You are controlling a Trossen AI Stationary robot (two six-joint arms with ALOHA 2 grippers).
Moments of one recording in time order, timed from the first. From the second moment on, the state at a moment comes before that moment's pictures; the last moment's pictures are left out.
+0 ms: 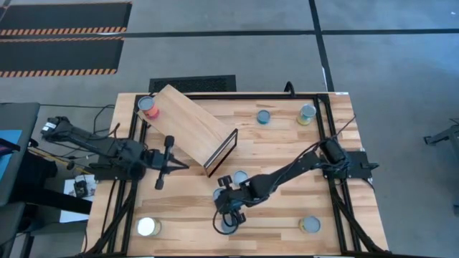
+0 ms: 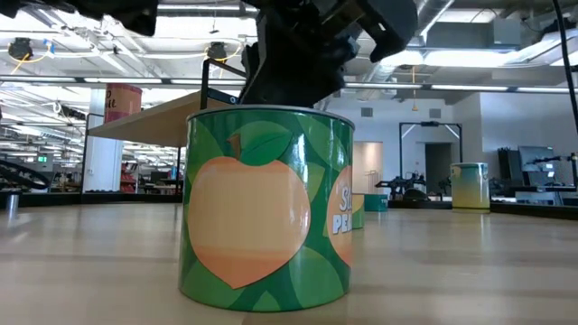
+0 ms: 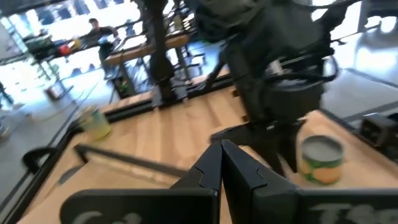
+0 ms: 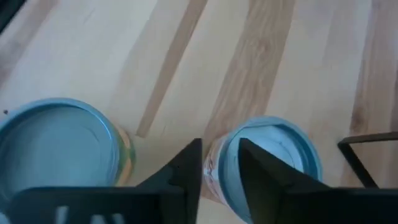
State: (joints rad) left arm -0.33 0.66 0.44 0.06 -0.16 0.21; right arm 0.39 2.10 1.59 -0.41 0.15 -0.06
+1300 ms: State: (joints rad) left arm -0.54 1.09 0.62 0.19 -0.30 0.10; right arm 0.11 1.11 0.45 0.34 0.26 -0.05
